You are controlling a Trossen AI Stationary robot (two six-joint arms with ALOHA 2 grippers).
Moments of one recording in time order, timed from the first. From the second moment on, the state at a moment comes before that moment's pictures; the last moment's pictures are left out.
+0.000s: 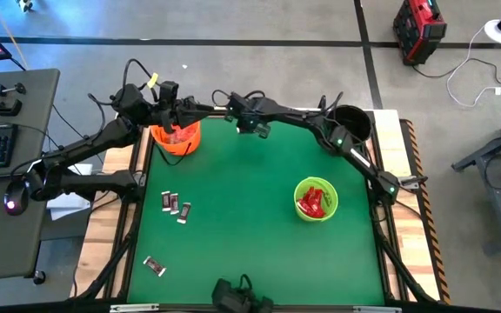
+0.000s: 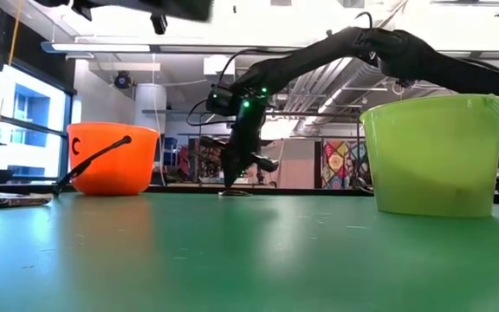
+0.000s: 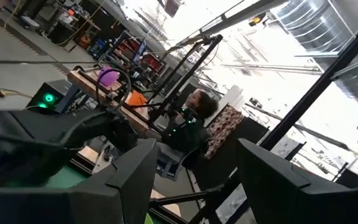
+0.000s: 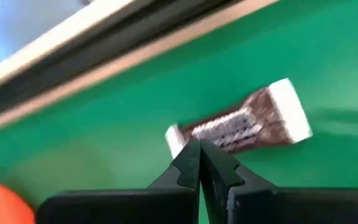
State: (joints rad) left arm 0.65 0.99 0.83 0.42 0.66 -0.83; right arm -0.47 2.57 2.33 -0.89 0.12 1.42
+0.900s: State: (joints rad) left arm 0.73 0.93 0.83 0.72 0.93 -1.25; right arm -0.54 2.57 2.34 -0.92 -0.08 1.59
